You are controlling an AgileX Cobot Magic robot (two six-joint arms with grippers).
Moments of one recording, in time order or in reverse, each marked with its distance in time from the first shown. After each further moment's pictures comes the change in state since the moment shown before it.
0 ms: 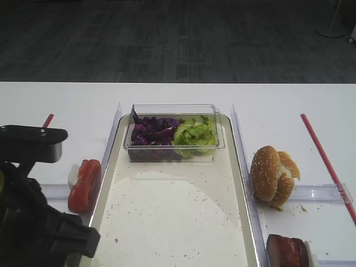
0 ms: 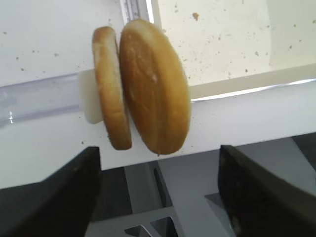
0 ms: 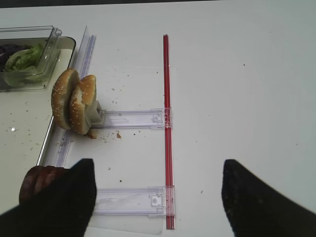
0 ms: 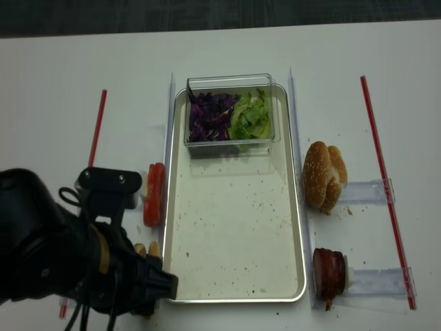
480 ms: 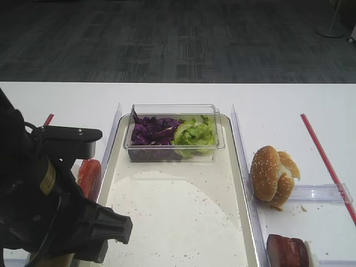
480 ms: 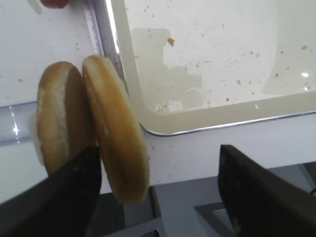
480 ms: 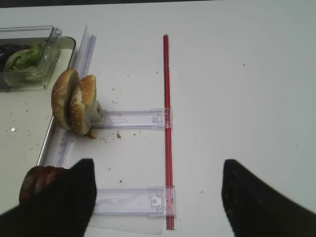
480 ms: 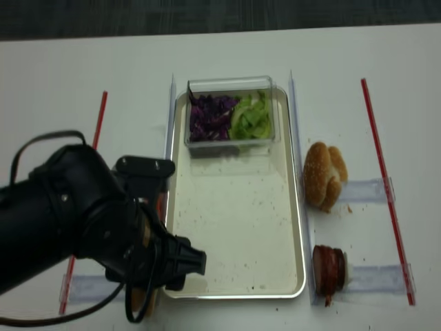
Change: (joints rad) left arm -0.019 0.178 -0.082 -0.002 -0.067 -0.032; right arm 0.000 0.000 0.000 0.000 0.000 0.000
